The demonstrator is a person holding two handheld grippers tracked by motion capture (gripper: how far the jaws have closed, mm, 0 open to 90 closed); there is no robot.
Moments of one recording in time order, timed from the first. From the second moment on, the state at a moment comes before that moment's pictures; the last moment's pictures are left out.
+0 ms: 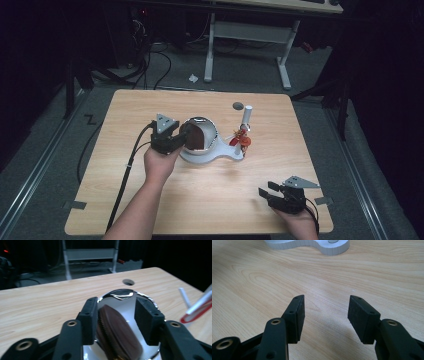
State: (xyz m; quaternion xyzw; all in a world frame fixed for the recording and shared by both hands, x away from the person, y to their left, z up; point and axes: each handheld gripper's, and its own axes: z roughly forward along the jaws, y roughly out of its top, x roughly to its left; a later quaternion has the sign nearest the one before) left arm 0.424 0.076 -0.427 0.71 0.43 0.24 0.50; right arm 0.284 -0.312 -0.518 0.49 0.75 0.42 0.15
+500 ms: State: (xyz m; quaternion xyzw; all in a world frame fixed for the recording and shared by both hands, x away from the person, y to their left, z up) left arm 0.412 0.089 -0.417 0.72 0.41 0.24 0.50; right arm 0.284 -0.311 -0.519 0.49 0.75 0.41 0.15
